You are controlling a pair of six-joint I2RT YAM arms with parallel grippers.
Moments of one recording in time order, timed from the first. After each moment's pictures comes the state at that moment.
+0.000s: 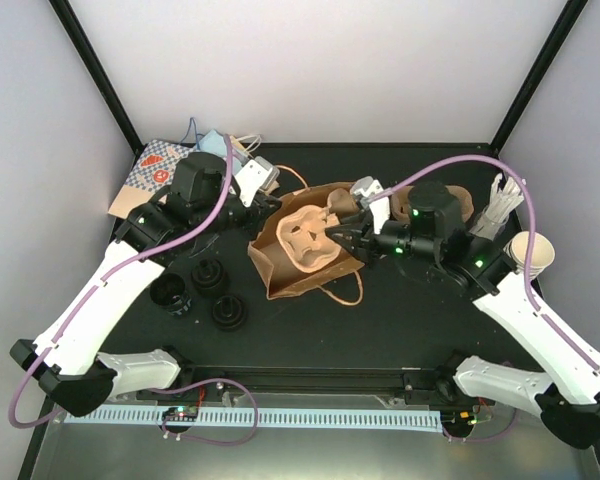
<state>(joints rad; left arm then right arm) -0.61 1.20 1.48 -0.82 0.23 0.00 0.71 1.02 1.22 -0.54 -0.45 0.13</state>
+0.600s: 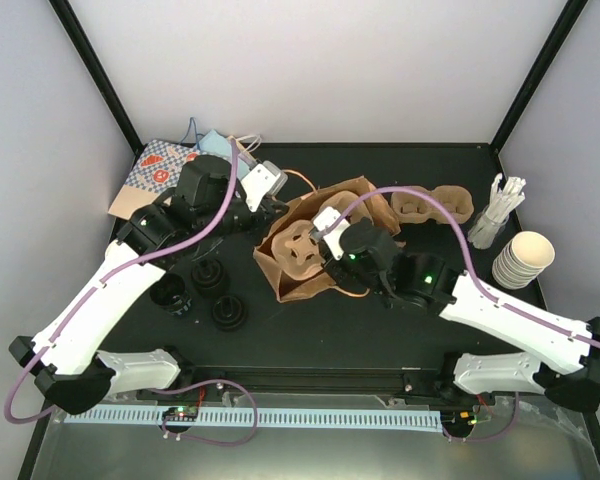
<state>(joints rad) -0.68 1.20 1.51 -0.84 0.22 0.00 1.08 1.15 1.20 -0.59 0.39 -0.05</state>
